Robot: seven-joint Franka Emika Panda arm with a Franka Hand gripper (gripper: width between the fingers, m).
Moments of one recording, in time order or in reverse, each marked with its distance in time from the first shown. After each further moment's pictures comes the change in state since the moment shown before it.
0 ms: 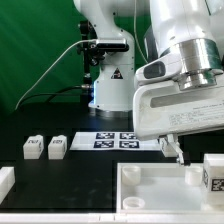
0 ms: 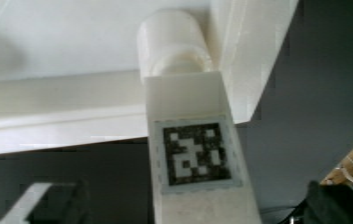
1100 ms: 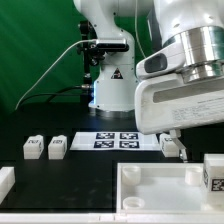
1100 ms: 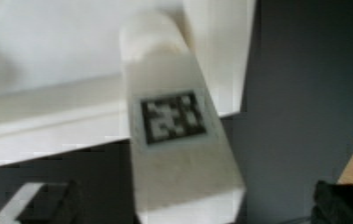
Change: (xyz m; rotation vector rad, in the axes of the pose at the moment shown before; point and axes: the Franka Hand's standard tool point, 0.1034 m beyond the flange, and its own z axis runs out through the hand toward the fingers) arm 0.013 -0.009 0.000 0.006 -0.208 0.150
